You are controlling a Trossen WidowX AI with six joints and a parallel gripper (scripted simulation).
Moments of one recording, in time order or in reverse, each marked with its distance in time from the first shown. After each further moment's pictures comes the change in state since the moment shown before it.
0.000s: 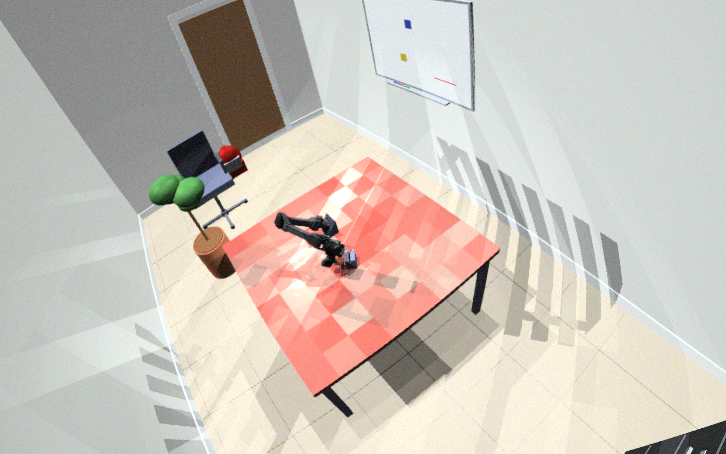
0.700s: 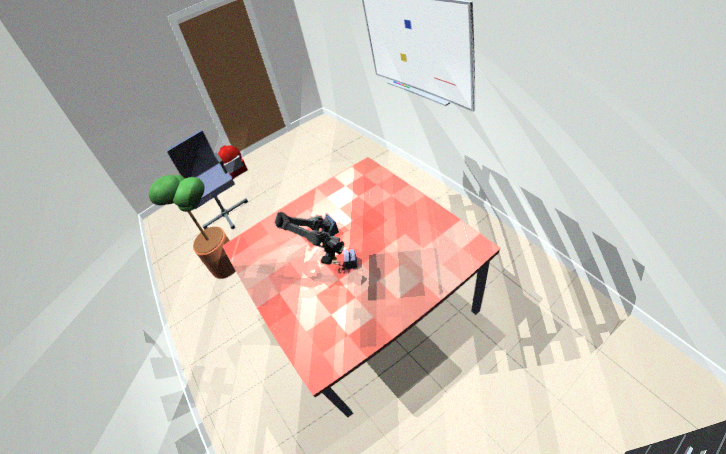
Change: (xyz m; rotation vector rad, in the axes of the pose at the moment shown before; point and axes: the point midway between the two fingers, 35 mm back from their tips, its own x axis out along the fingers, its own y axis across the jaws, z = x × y) arm -0.024 0.001 0.002 -0.010 0.004 0.001
